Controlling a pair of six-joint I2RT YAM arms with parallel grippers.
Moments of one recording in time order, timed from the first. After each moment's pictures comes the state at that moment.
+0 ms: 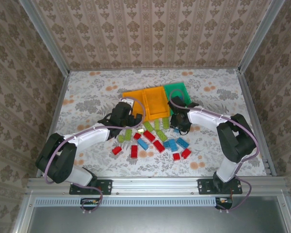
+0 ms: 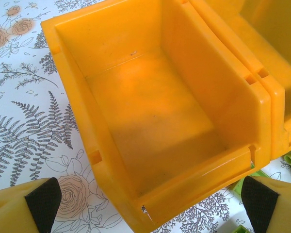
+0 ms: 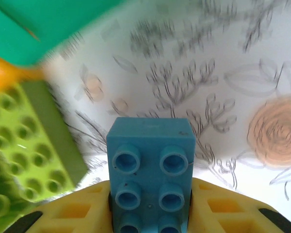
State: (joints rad) left arm -0.66 1.44 0.76 -0.03 -0.24 -0.20; right arm 0.49 1.72 1.10 -0.67 0.09 0.84
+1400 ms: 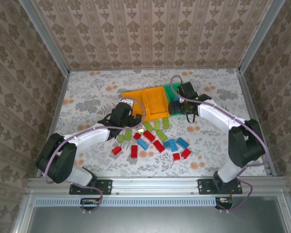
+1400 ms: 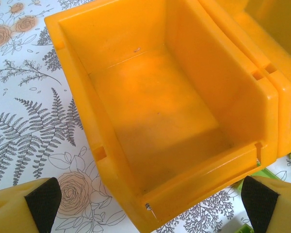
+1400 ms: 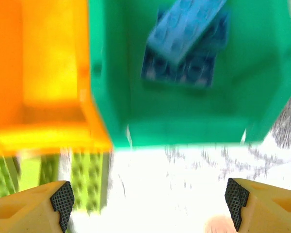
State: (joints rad) left arm -0.66 1.44 0.75 -0.03 -0.25 -0.20; right arm 0.40 1.60 1.14 -0.59 0.07 0.28
